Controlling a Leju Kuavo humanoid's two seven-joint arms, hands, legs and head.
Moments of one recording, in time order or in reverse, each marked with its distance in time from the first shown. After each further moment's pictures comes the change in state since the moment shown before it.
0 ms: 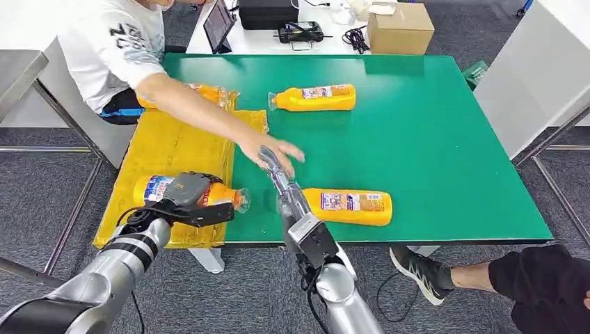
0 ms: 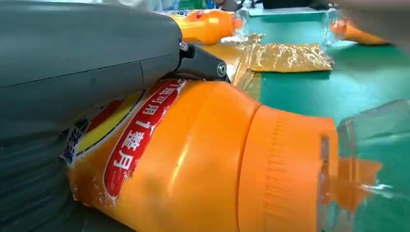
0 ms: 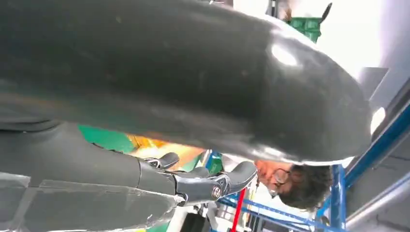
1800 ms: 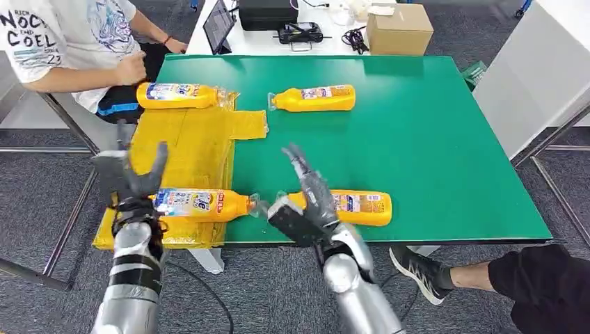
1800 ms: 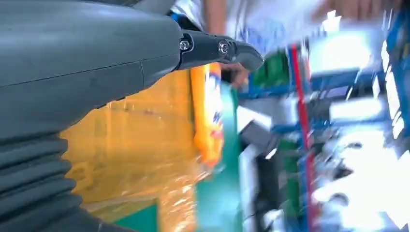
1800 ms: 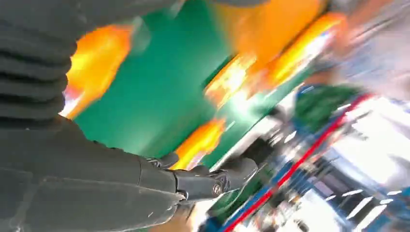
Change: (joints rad) left arm 0.316 -0.288 0.500 -0.793 0.837 0.060 0.004; right arm -0.085 -0.076 -0.086 0.039 0.480 -0.207 0.273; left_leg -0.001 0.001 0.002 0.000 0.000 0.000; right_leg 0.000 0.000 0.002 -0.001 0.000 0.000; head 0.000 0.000
